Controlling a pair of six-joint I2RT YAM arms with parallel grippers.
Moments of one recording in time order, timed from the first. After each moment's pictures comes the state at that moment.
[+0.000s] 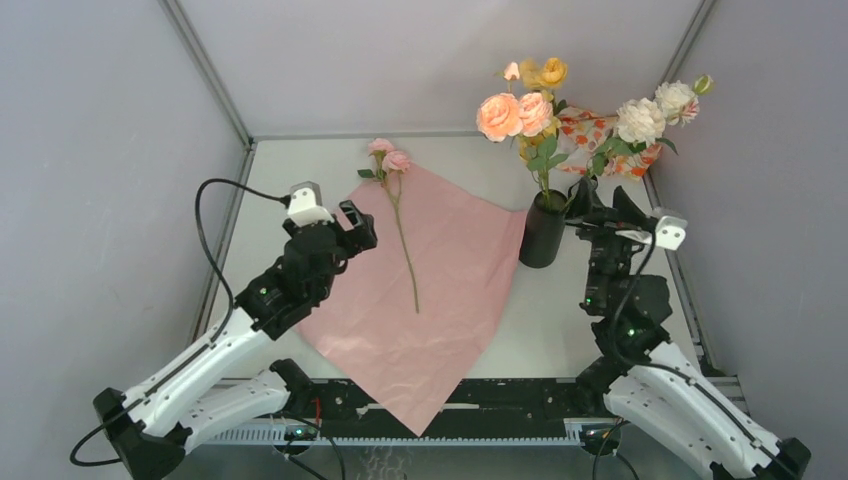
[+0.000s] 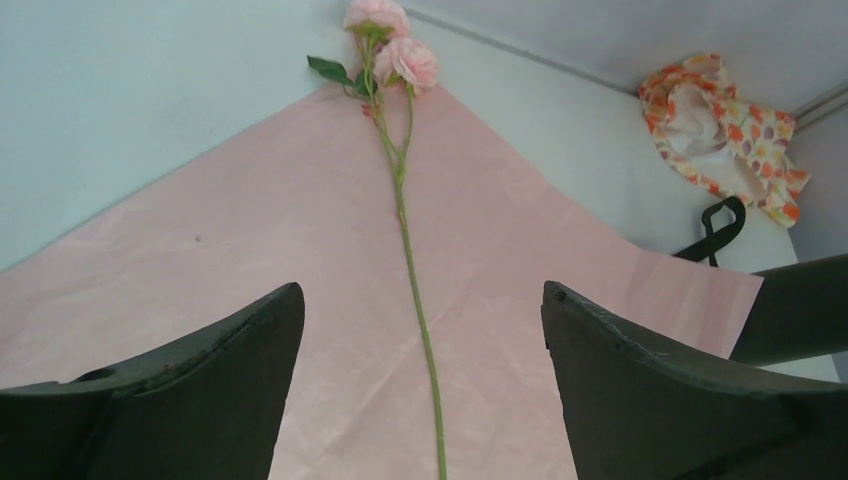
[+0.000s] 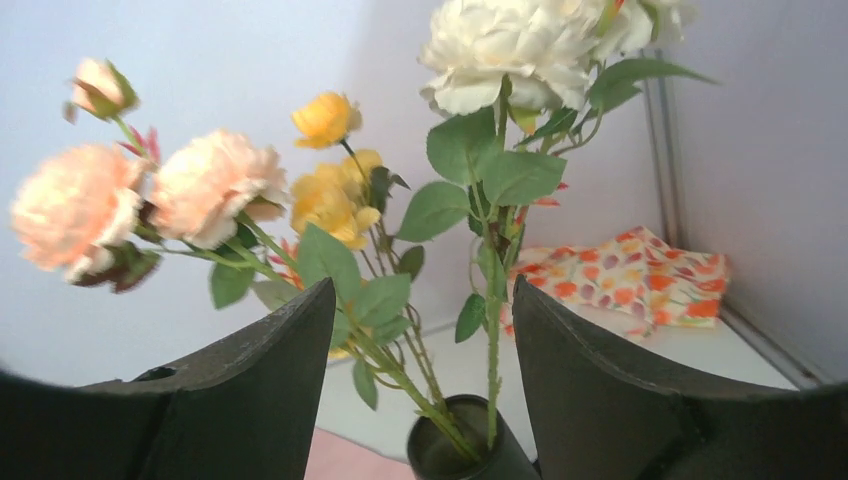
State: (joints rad) left arm -0.75 0.83 0.85 -0.32 -0.67 -0.59; right arm 0.63 0.61 0.56 0.56 0.76 -0.03
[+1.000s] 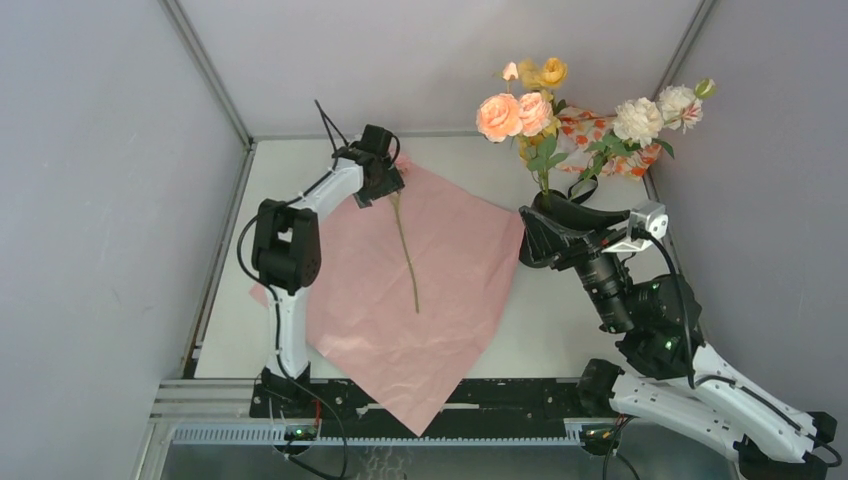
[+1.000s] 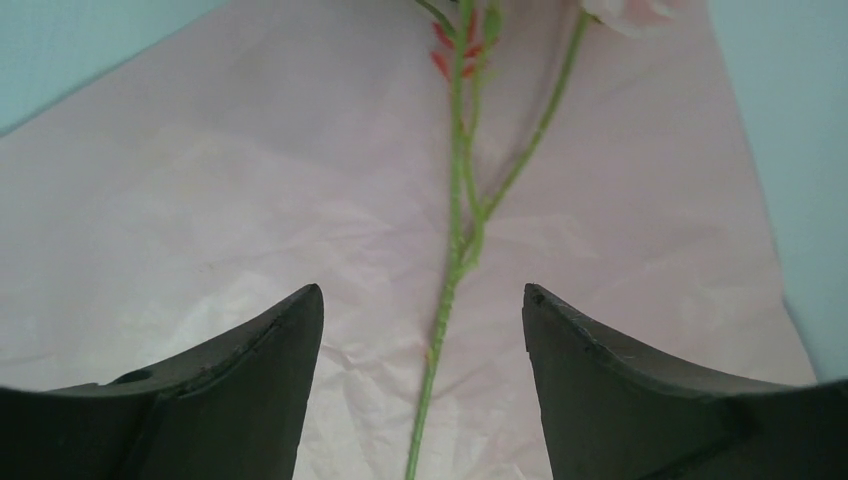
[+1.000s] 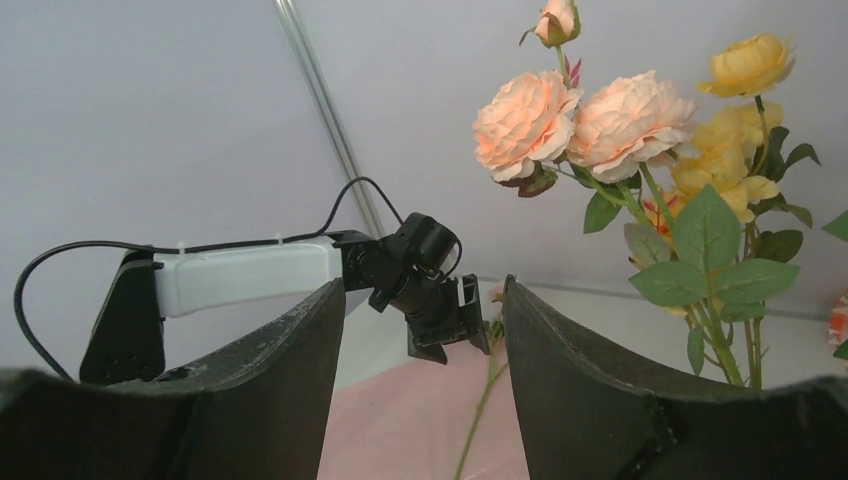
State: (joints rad) left arm -0.36 2.12 1.77 -0.66 -0.24 -0.74; right arm 0.97 0.53 0.78 0.18 0.41 0.13
